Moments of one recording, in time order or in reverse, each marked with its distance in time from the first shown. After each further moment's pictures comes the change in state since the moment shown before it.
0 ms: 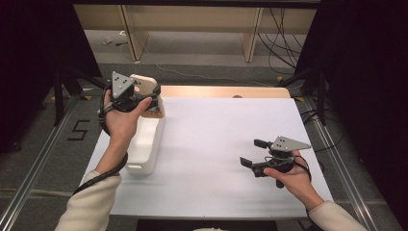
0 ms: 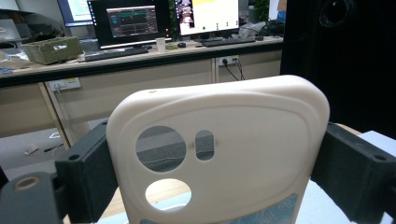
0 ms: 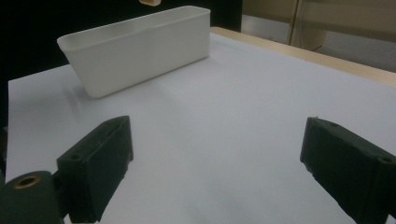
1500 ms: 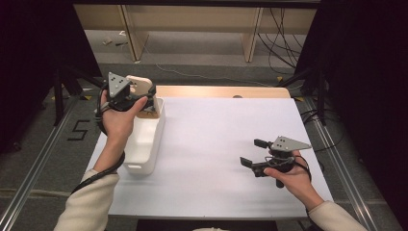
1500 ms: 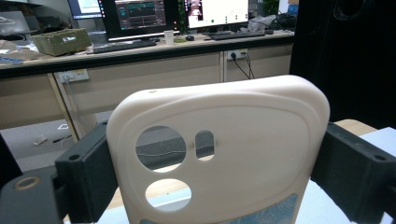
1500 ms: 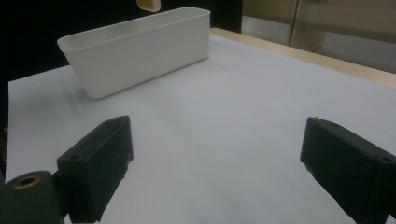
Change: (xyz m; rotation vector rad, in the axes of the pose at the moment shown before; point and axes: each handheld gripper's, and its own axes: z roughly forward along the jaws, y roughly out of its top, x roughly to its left) left arm 0.014 -0.008 0.004 0.024 0.030 -0.010; right arm 0.000 0.000 0.000 -0.006 0.001 -0.001
